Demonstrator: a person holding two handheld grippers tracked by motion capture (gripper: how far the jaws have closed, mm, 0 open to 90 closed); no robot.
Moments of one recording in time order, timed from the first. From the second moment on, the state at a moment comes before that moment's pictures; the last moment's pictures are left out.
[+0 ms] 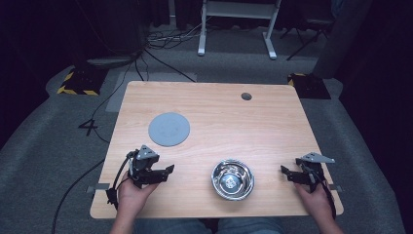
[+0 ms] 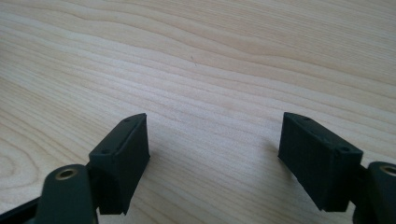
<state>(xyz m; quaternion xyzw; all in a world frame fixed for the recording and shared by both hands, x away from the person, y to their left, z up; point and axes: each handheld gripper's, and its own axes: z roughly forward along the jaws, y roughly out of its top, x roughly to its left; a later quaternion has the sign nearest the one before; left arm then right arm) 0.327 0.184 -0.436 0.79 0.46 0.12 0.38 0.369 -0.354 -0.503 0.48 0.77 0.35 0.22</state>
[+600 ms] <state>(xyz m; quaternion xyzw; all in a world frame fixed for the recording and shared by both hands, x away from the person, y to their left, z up) 0.324 0.139 -0.404 0.83 0.41 0.12 0.37 0.369 -0.353 -0.503 0.48 0.77 0.35 0.22</state>
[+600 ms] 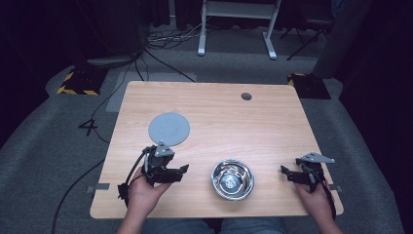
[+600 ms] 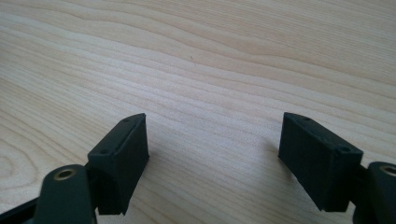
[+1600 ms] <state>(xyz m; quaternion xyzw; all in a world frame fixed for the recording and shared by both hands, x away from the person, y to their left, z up) 0.348 0.068 -0.402 0.86 0.31 0.07 0.39 0.369 -0.352 -0.503 0.48 0.77 0.34 0.22</state>
